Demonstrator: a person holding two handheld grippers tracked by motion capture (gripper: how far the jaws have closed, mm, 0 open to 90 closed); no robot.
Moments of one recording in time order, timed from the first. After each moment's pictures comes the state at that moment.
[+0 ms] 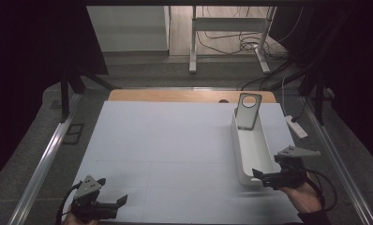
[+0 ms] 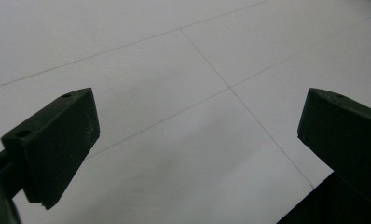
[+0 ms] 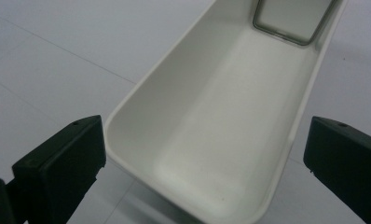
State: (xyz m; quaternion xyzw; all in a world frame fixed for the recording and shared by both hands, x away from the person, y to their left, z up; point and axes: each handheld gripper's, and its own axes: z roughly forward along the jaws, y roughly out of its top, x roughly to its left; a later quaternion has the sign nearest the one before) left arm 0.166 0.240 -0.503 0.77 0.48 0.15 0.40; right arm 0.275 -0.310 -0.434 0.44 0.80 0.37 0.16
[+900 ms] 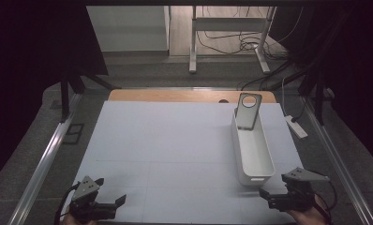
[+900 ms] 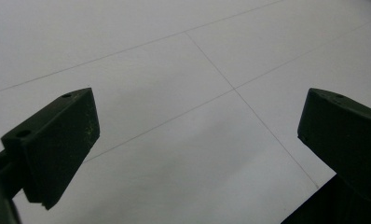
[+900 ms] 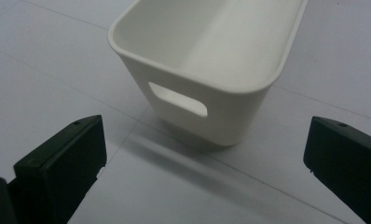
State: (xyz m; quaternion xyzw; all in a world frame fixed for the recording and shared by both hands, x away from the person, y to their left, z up) left arm 0.163 0.242 -0.502 0.77 0.48 0.16 0.40; right arm 0.227 -0.326 -0.459 0.46 0.79 0.36 0.17
